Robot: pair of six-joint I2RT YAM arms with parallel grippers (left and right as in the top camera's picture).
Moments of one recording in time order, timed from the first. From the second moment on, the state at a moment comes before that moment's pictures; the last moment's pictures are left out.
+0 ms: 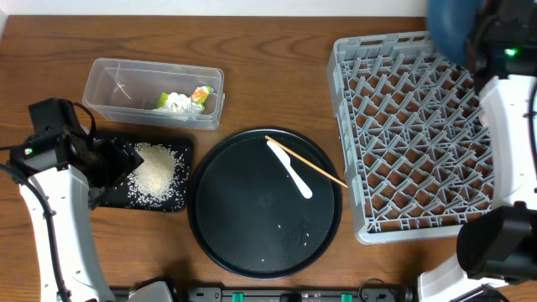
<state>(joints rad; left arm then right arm) 0.39 1.33 1.22 -1.25 0.09 -0.41 -0.12 1.78 1.75 -0.43 0.71 -0.30</state>
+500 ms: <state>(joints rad) 0.39 1.33 1.22 -1.24 0.09 -0.41 -0.14 1.96 1.75 -0.45 0.88 -0.38</state>
